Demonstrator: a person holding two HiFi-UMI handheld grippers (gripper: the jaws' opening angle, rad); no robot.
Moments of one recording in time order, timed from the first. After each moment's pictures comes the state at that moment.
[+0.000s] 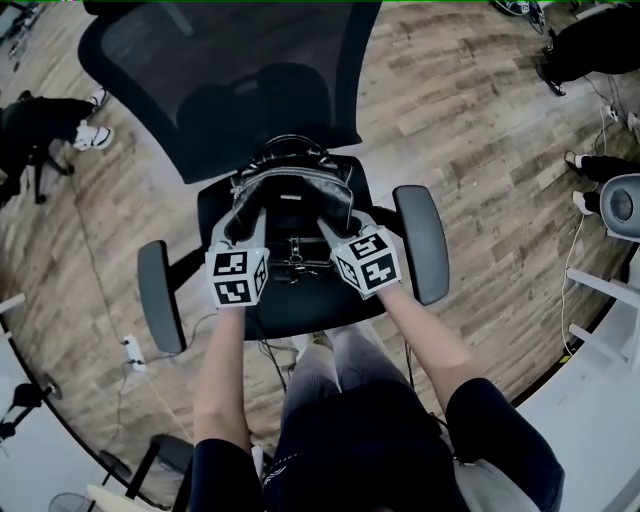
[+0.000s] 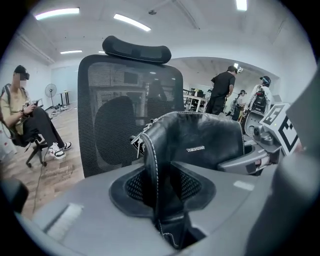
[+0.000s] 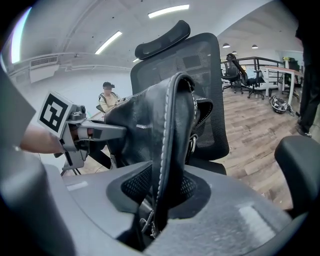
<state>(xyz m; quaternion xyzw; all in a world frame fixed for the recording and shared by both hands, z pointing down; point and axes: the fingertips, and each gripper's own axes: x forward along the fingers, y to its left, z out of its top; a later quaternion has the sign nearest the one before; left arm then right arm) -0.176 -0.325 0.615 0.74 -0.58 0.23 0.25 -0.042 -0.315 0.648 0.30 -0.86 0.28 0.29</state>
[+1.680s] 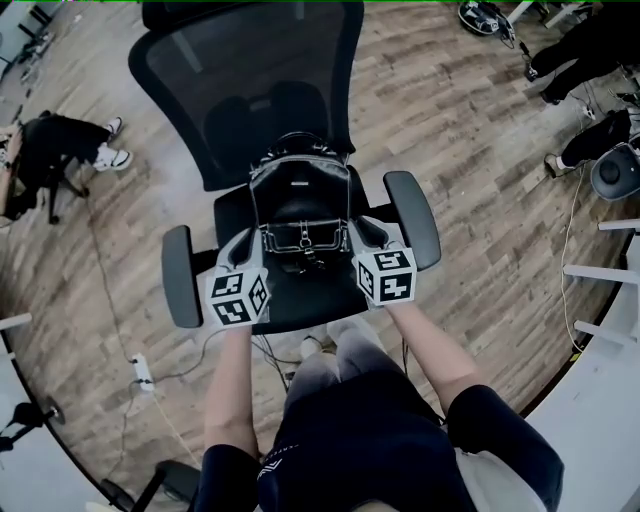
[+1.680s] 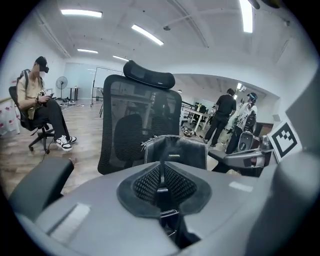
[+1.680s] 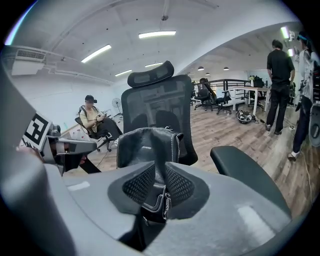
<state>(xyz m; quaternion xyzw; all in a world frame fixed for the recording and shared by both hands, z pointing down) -0.189 -0.238 0.546 0.74 -0.61 0.14 0.27 0.016 -0.267 0.561 0.46 -0.82 0.25 0.23</state>
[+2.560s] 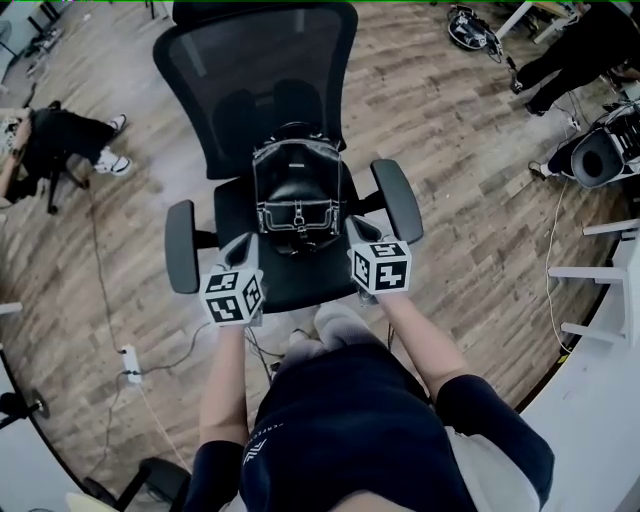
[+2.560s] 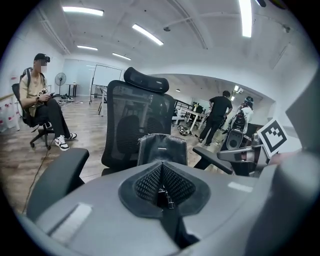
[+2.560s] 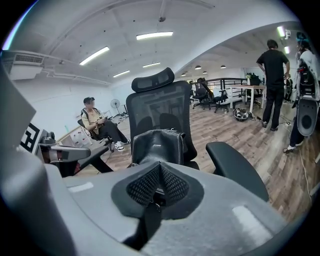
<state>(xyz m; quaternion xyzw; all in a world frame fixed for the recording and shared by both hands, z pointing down) -0.179 -0.162 0.509 0.74 -0.59 0.14 0.28 0.024 -0.211 0.522 0.47 -0.81 0.26 0.22</state>
